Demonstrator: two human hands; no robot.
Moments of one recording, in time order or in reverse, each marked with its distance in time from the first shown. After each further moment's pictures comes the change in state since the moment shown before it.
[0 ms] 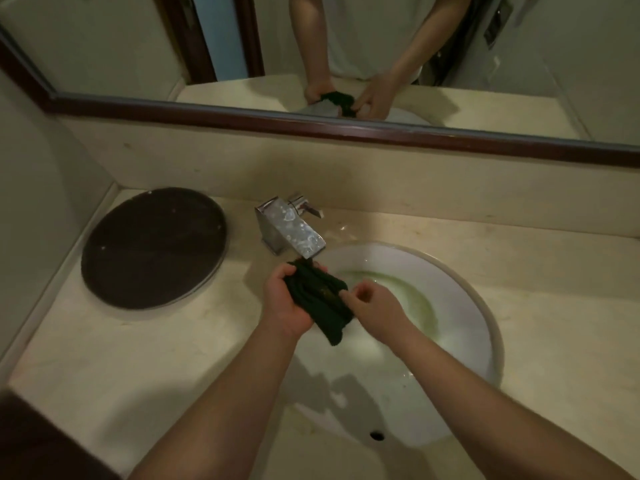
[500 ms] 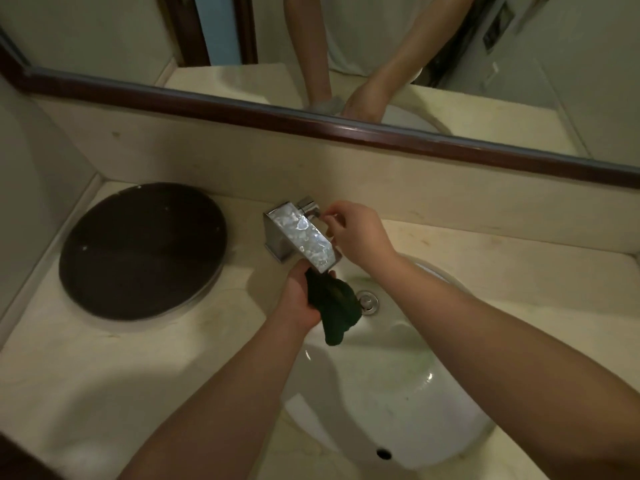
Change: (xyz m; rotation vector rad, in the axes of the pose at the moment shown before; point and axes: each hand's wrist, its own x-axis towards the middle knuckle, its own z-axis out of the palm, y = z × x) left_hand 0.066 0.010 -0.015 0.015 0.044 -0.118; right_hand 0.095 -0.106 0.003 -0.364 0.201 -0.426
